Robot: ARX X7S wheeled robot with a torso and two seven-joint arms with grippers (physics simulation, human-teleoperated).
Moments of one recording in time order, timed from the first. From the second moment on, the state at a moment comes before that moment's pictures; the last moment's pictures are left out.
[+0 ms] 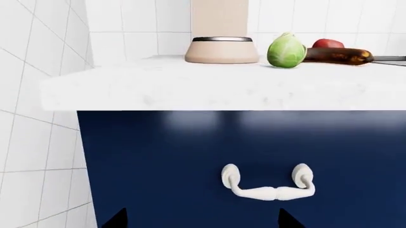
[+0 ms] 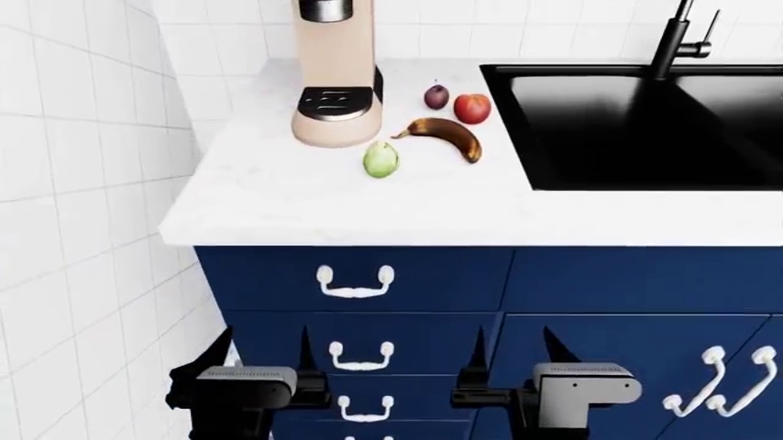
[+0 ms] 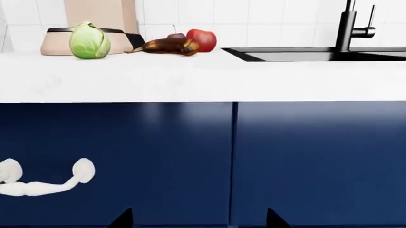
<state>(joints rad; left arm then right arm) -0.01 -0.17 0.20 -0.01 -0.16 0.08 -0.18 0.02 0.16 -0.20 0.03 0.16 -0.06 0.20</state>
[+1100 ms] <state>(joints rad) -0.02 -0.21 0.22 0.37 -0.28 -0.20 -0.29 -0.02 0.25 -0.21 -0.29 0.30 0.12 0.26</state>
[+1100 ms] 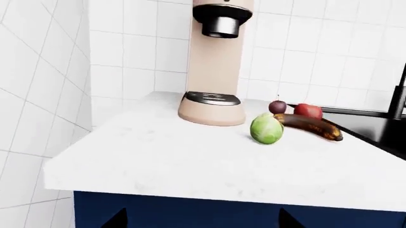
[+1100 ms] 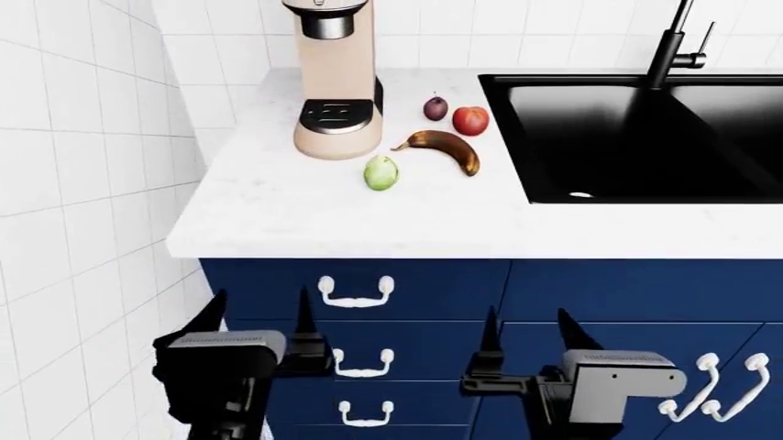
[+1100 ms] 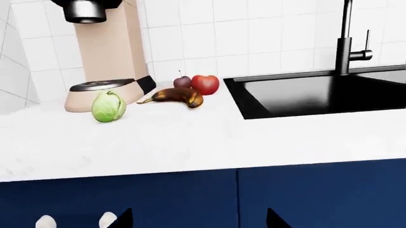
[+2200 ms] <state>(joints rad) -1.11 -0.42 0.08 0.43 -1.82 -1.43 -1.35 1.08 0.55 -0.08 -0.50 1.81 1.33 0.95</state>
